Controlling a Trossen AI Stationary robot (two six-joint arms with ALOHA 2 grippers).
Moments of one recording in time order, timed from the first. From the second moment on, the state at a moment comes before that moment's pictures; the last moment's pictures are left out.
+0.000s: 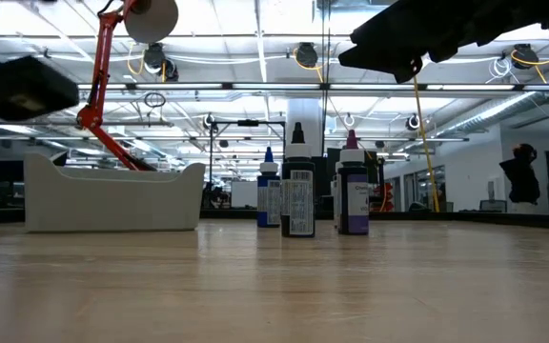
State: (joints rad) left arm -0.71 1.86 1.21 -0.62 -0.02 -0.55; right arm 0.39 1.34 0.59 0.47 0.41 0.10
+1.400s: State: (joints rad) left arm -0.71 1.86 1.23 -0.69 -0.05 -0.65; right arm 0.39 1.34 0.59 0.47 0.41 0.10
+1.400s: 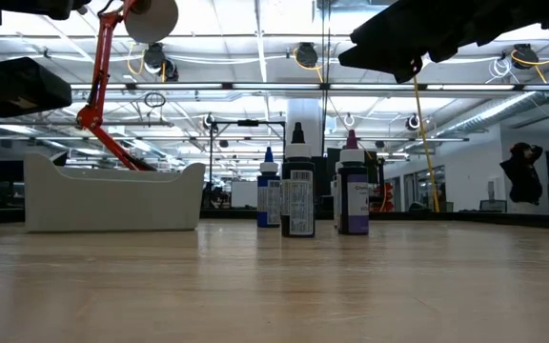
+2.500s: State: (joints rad) left arm -0.64 1.70 1.49 -1.30 -0.34 -0.53; right arm 0.39 1.34 0.59 0.47 0.41 0.11
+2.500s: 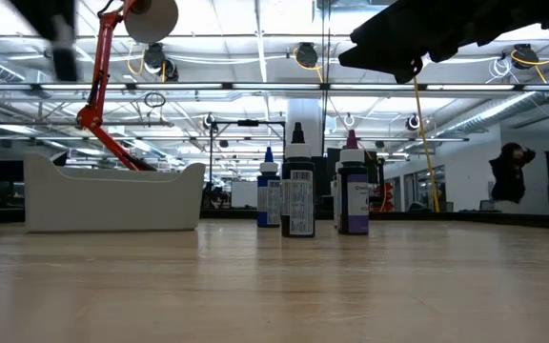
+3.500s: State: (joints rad) left arm 0.19 1.22 0.74 -0.87 -0.04 -0.19; right arm 0.39 1.34 0.59 0.47 0.41 0.11
